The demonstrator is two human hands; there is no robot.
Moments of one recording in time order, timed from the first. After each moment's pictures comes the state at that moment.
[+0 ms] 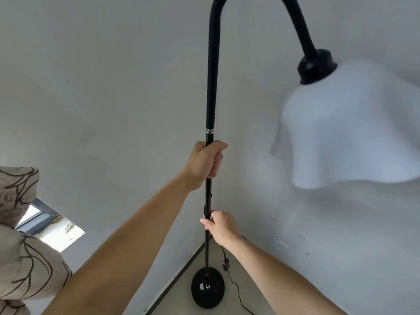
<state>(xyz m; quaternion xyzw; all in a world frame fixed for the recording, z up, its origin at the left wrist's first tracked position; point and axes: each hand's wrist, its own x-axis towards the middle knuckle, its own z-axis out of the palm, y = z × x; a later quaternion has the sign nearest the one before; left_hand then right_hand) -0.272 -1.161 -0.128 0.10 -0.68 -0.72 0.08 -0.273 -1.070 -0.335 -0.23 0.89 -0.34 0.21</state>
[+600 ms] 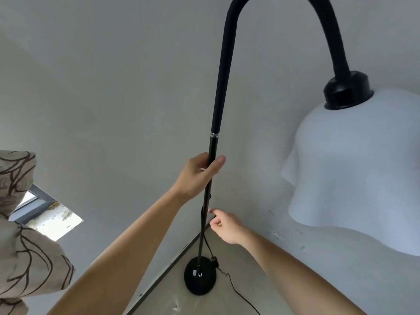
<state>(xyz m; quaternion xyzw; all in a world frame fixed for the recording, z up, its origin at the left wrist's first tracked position) -0.239 -1.191 -0.193 0.12 -0.80 -0.57 0.13 -0.278 -1.048 -0.346 -0.28 0.85 -0.30 0.35</state>
